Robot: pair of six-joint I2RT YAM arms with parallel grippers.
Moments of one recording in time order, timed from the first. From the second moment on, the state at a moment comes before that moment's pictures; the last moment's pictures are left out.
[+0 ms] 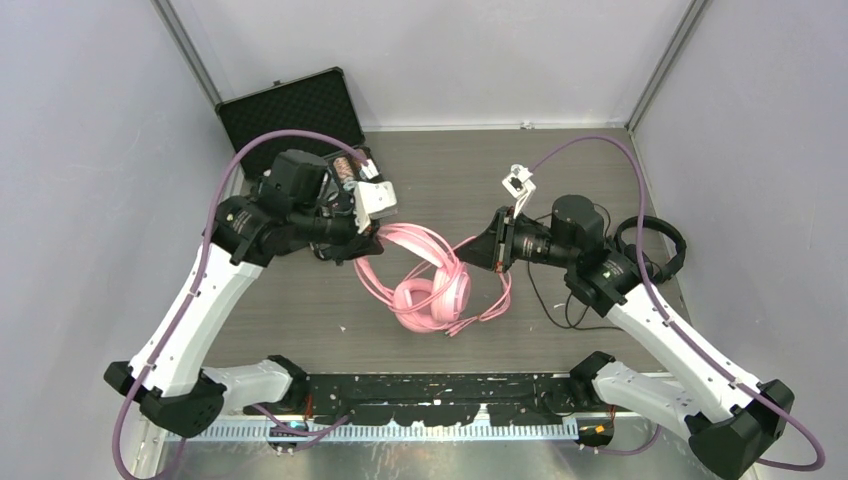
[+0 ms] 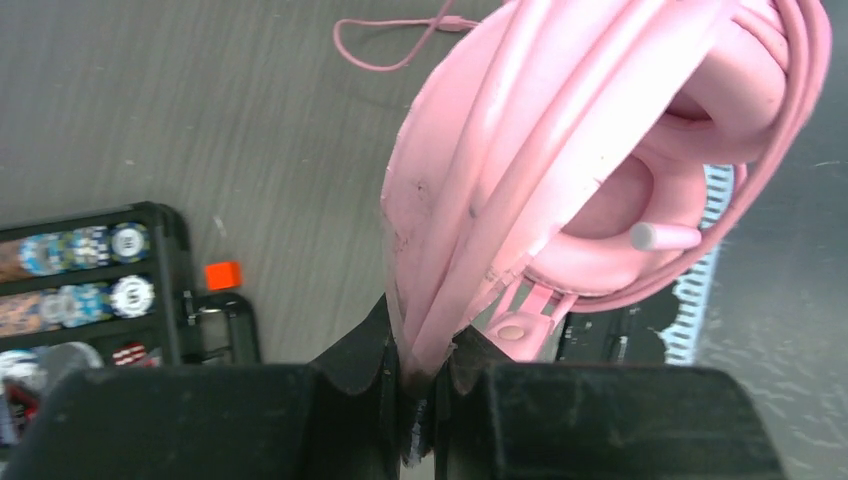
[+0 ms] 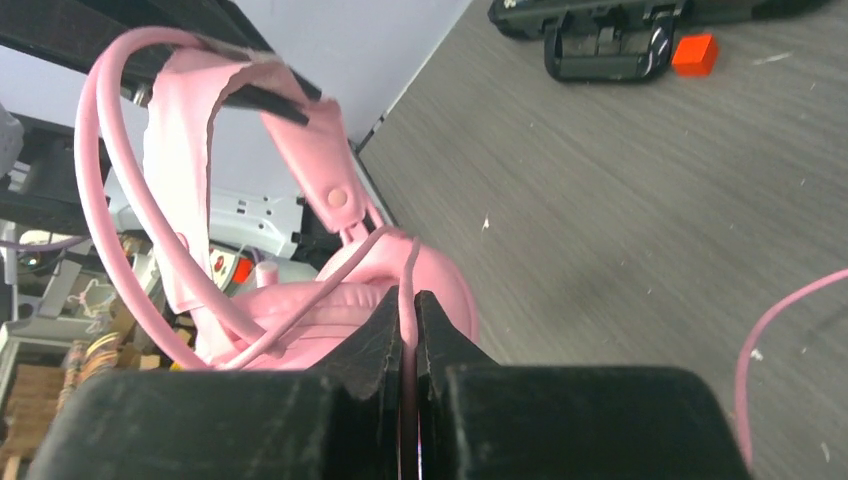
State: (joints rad) left arm -0.55 1.17 1.55 -1.14 0.59 0.50; right arm 0.58 0.93 0.88 -0.14 -0.59 0.62
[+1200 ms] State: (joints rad) left arm -0.68 1.20 1.51 -1.03 0.16 0.69; right arm 0.58 0.93 0.75 0.00 -0.73 1.12
